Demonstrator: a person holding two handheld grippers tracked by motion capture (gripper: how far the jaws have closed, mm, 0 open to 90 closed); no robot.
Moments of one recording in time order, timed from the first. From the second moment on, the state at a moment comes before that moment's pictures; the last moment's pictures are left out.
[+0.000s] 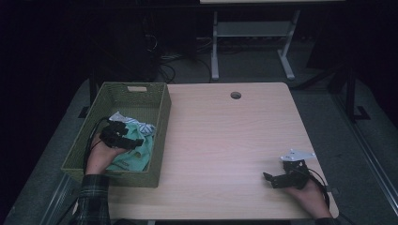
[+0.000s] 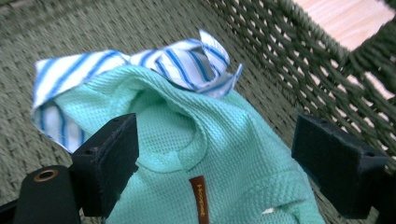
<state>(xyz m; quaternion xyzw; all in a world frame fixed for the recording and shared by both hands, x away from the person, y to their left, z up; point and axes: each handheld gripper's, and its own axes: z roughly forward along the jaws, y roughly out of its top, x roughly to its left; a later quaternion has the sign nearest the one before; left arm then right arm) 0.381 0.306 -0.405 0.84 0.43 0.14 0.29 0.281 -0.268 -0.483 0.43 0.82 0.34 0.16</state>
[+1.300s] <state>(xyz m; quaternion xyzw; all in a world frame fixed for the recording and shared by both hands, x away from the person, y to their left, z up) 0.388 0.298 -0.427 0.87 0.44 0.02 0.20 0.281 -0.268 -0.483 0.43 0.82 0.34 0.16</state>
